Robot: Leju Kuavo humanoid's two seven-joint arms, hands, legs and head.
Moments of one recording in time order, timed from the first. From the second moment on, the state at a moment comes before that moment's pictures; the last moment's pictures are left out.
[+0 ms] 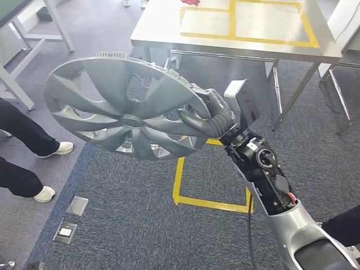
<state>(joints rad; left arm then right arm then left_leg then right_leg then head) -0.15 0.17 -0.01 -0.20 0.29 -0.01 -0.24 -0.49 -0.10 0.37 -1.52 -0.21 0.21 -0.04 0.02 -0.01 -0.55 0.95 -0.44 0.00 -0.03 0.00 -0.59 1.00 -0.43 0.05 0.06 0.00</state>
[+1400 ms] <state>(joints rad) -0.15 0.16 -0.01 -0.20 0.29 0.00 -0.23 -0.48 -0.10 0.35 -1.54 -0.21 0.20 -0.04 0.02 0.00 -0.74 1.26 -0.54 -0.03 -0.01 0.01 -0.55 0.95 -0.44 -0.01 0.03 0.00</state>
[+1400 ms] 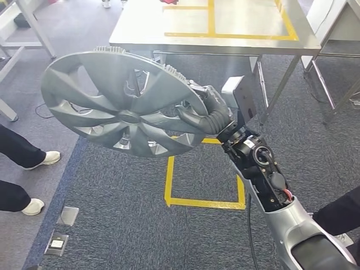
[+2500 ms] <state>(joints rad) -0.15 0.16 -0.01 -0.20 0.30 -0.02 -0.22 -0.49 -0.10 0.34 -1.54 -0.23 0.21 -0.04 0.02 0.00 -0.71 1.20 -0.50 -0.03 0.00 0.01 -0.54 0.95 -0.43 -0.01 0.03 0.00</state>
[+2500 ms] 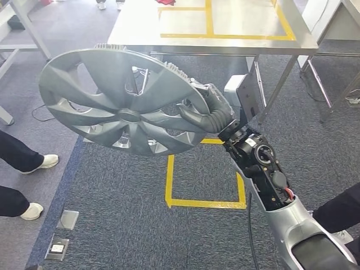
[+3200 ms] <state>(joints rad) -0.16 0.16 -0.01 -0.20 0.30 -0.03 -0.22 -0.49 -0.10 0.34 -1.54 -0.23 0.21 -0.05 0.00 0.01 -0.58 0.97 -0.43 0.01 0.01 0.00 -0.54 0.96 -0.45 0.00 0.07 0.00</state>
